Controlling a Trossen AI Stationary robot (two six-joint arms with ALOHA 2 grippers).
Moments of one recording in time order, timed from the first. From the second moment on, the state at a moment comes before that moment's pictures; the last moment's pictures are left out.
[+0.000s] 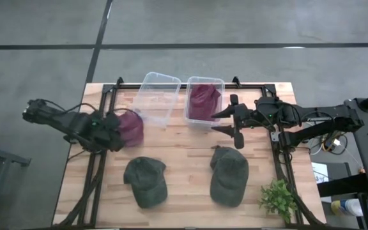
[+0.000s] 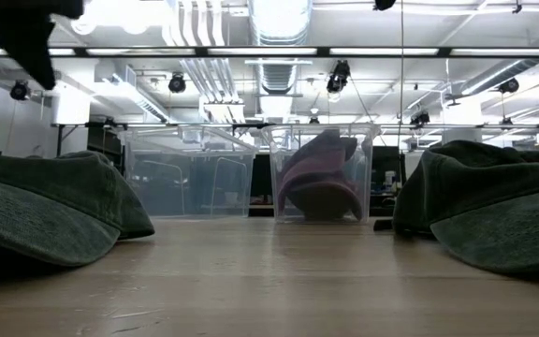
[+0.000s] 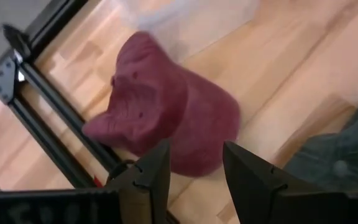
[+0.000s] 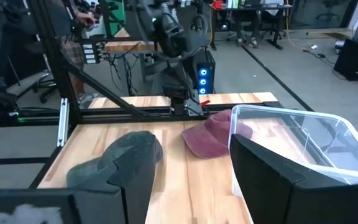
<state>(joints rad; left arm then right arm) -0.36 0.90 1.03 -1.54 -0.49 -1.07 0.03 1.05 1.00 -0.15 0.02 0.07</state>
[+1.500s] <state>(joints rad) -0.36 0.68 0.67 -1.17 -0.67 -1.11 0.03 1.05 1.01 -0.15 0.02 0.08</state>
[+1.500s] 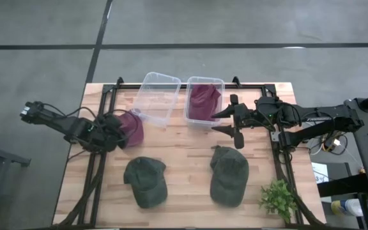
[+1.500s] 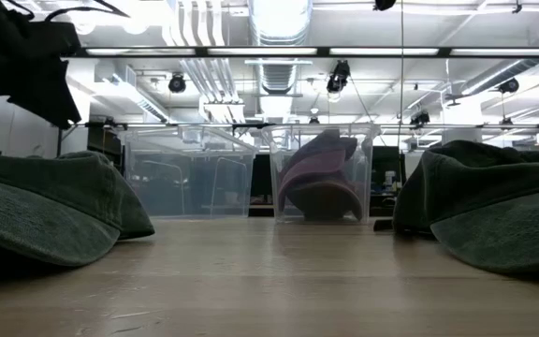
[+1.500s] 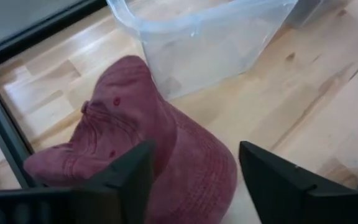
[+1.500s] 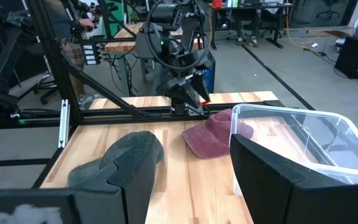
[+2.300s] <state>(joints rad) -0.07 0.74 0.69 -1.12 -0.46 -1.24 0.03 1.05 1.01 -0.15 0.02 0.09</state>
